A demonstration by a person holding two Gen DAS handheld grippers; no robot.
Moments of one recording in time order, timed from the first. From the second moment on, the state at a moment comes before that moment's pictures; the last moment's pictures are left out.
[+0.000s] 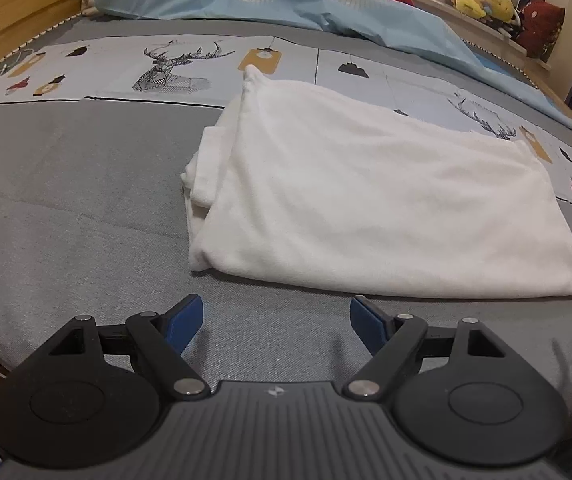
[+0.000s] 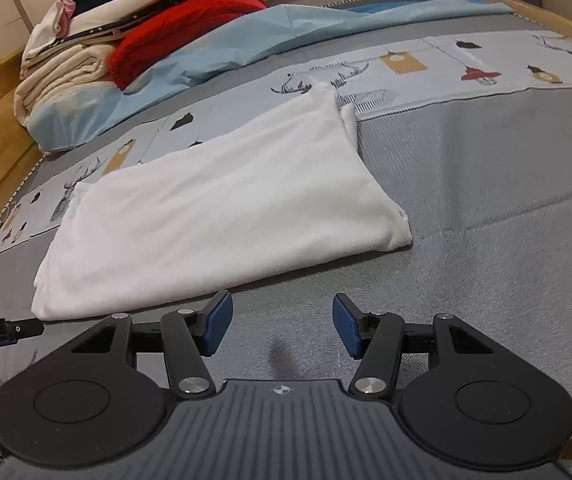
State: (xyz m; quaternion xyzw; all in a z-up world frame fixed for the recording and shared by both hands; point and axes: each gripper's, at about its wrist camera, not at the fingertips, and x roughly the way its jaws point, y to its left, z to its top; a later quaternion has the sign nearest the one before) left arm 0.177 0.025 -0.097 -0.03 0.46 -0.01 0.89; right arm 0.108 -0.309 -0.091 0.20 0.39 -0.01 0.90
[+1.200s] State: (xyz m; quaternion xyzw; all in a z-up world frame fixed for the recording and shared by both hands) left arm 0.188 0.082 -0.094 -0.12 0.47 0.06 0.87; right arm 0.151 -0.366 -0.132 0.44 0.35 -0.15 0.81
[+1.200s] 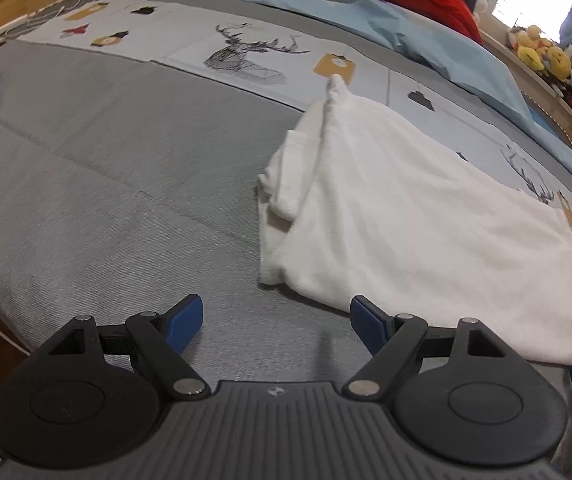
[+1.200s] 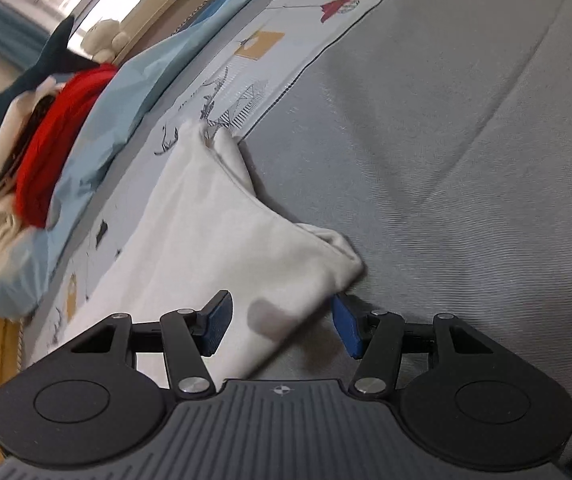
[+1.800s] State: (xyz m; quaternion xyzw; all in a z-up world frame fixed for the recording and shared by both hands) left arm 0.194 0.134 -0.088 -0.18 0.47 0.11 0.86; right arm 0.172 -0.357 -0.137 0.45 0.30 -0.19 0.82
